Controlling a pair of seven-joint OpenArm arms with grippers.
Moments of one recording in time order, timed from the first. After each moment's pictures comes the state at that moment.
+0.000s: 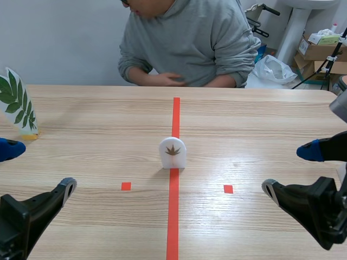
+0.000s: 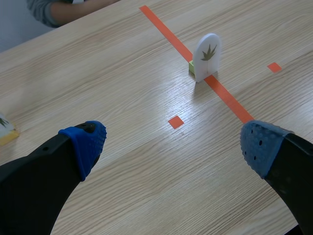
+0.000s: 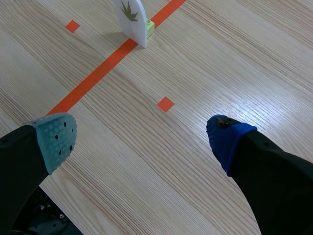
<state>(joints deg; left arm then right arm) 53.7 -29.4 -11.3 126.9 -14.4 -17.4 3.7 -35.8 24.2 19.5 118.9 28.1 45.3 -29.5</state>
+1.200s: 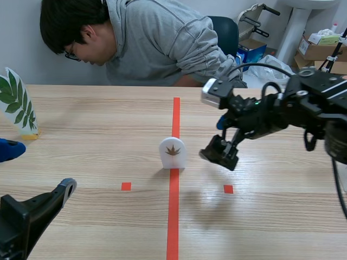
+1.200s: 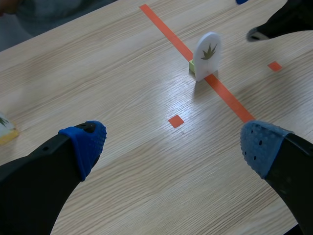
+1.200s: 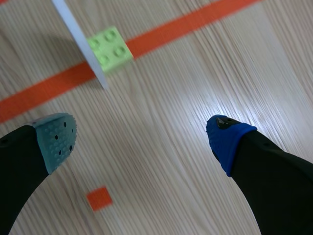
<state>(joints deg) 53.7 -29.4 -11.3 126.9 -14.4 -17.4 4.0 24.6 20.2 -29.6 63.7 10.1 45.3 -24.3</state>
